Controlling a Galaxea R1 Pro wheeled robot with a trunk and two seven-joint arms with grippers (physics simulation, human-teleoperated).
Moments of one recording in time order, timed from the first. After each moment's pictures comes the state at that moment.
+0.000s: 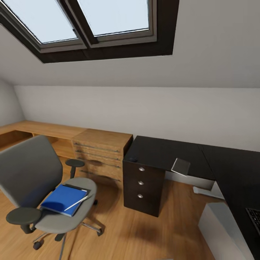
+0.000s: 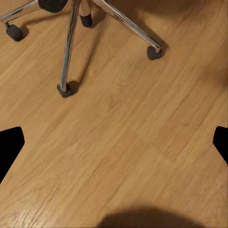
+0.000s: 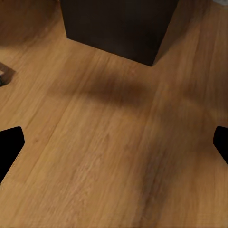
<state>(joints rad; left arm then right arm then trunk) -0.02 -0.01 -0.01 -0.75 0.26 0.01 0.26 -0.29 0.14 0.92 -0.20 -0.64 -0.45 -0.38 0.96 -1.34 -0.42</state>
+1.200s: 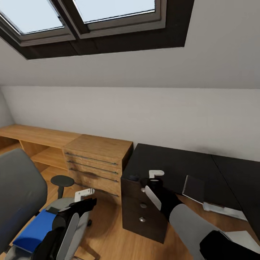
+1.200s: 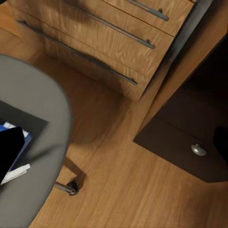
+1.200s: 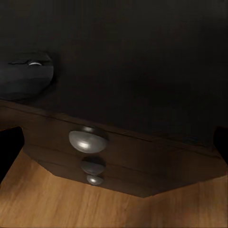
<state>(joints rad) -0.26 -0.06 0.00 -1.40 0.26 0.72 0.27 -0.83 0.14 0.49 -0.53 -0.50 0.34 -0.49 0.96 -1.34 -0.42</state>
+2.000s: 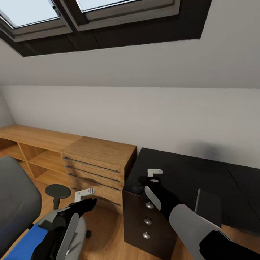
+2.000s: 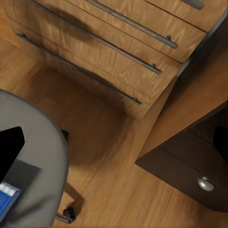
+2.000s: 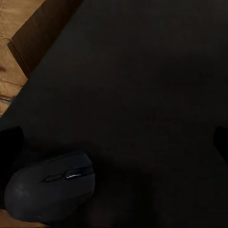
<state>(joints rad) -0.26 -0.06 0.00 -1.40 0.26 0.72 0.27 -0.83 0.15 0.49 -0.53 -0.50 0.27 -0.42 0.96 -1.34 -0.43</state>
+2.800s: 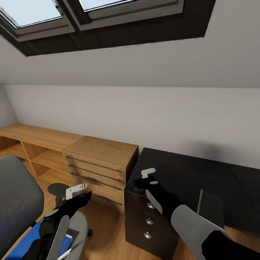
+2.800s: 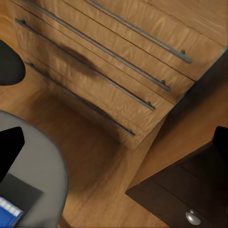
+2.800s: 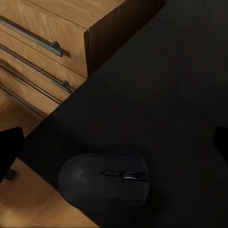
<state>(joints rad) -0.19 -0.05 0.05 -1.61 0.30 0.69 0.26 -0.83 0.12 0.57 -0.52 -0.36 0.26 -0.16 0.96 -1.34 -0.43</state>
